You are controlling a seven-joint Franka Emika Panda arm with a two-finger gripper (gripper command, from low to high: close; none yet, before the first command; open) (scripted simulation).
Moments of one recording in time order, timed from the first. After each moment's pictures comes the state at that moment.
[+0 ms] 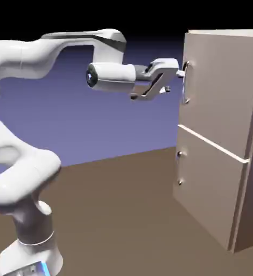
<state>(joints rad) -0.79 -0.81 0.86 -2.33 2.34 2.98 1.58</state>
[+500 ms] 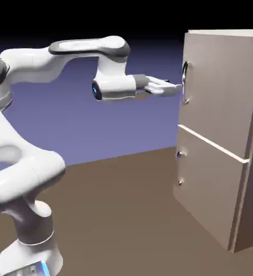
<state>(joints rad) -1.02 -0.85 1.09 -2.19 2.88 2.96 1.77</state>
